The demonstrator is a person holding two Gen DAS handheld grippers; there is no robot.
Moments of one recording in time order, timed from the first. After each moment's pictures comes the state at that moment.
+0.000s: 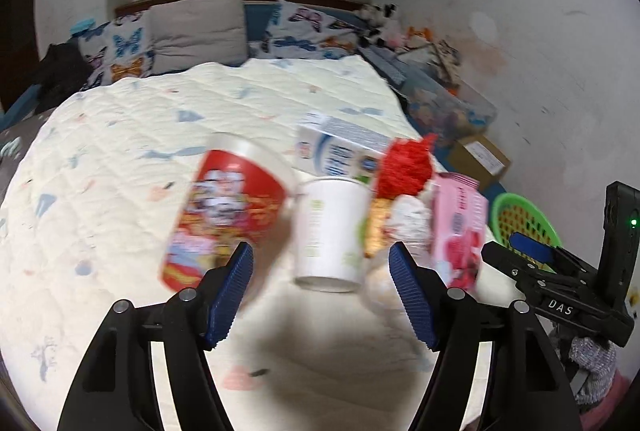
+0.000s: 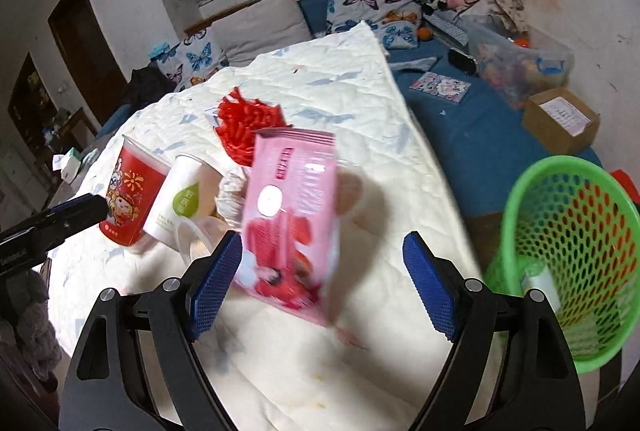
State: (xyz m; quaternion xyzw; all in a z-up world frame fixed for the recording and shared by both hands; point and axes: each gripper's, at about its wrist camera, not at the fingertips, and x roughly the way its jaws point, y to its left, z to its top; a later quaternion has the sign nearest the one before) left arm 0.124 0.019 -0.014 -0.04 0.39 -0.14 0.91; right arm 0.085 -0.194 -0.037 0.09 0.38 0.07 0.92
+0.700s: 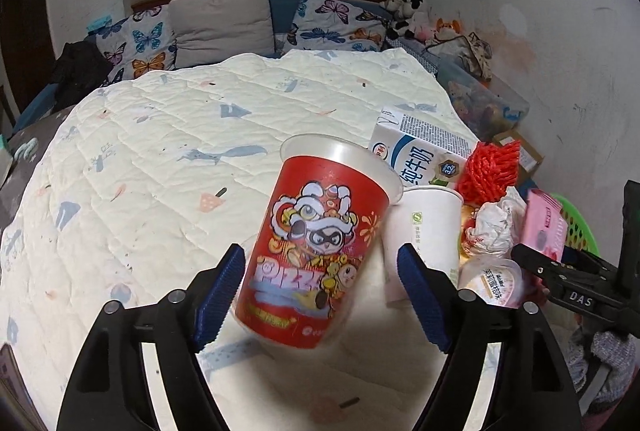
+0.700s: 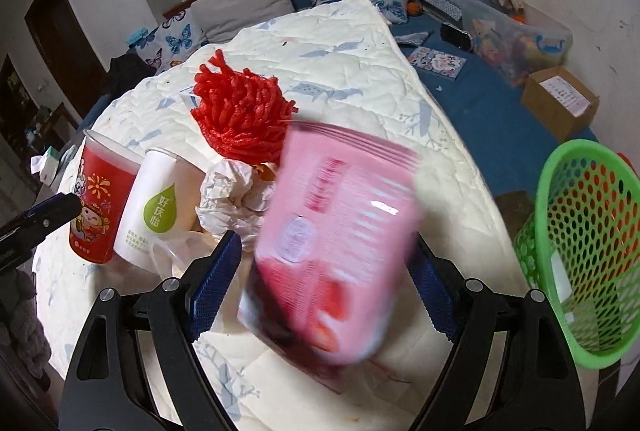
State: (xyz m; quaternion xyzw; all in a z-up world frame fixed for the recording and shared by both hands) left arm 0.168 0.057 -0.035 -0.01 0.41 -0.10 0.91; right arm 0.125 -0.172 -0.061 0.09 0.43 0.05 0.90
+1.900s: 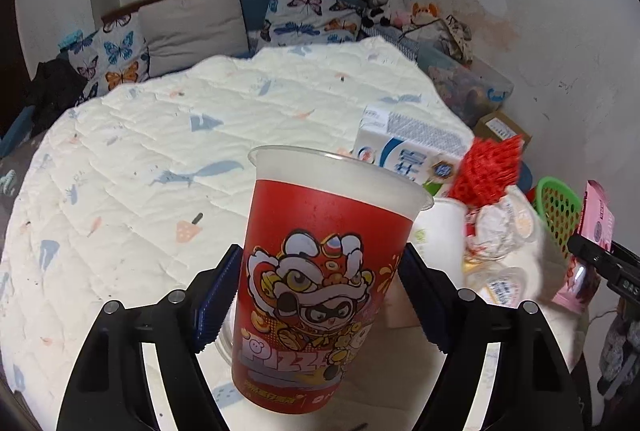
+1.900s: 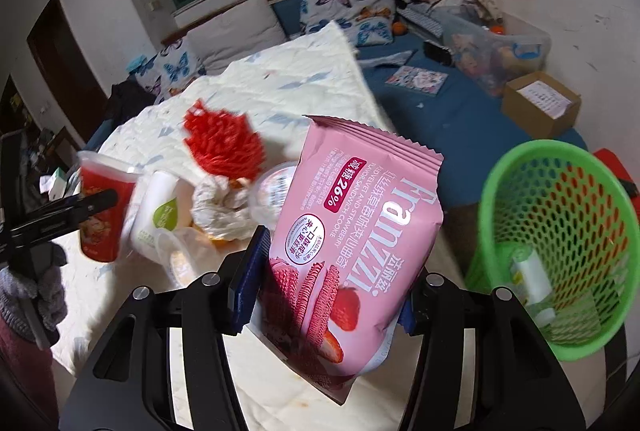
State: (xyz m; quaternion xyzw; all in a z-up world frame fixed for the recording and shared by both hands) left arm 0.190 0.046 -0.031 0.02 0.41 -0.15 0.90; right arm 0.077 -0.222 -0.034 0.12 0.38 0.03 0.92
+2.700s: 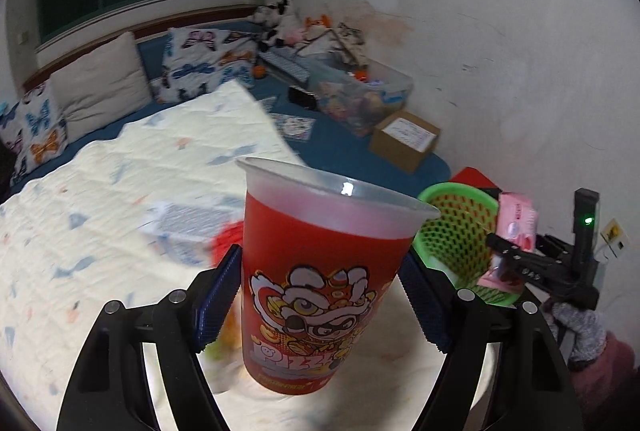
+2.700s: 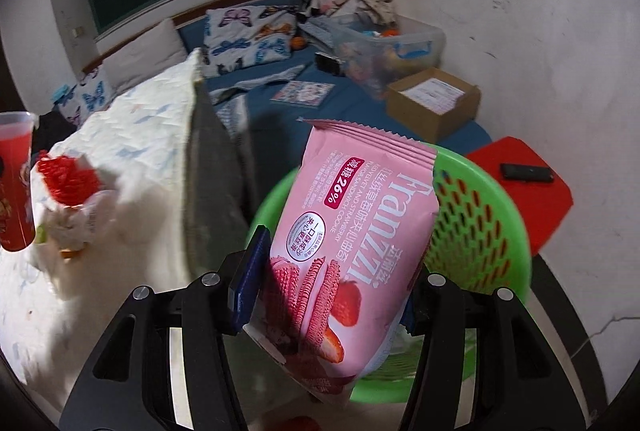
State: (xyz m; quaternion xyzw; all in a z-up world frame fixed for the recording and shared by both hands) left arm 0.165 -0.133 0.031 0.06 0.37 -0.29 0.88; right arm 0.037 -0.383 -0.055 0.11 0.37 -0.12 0.91
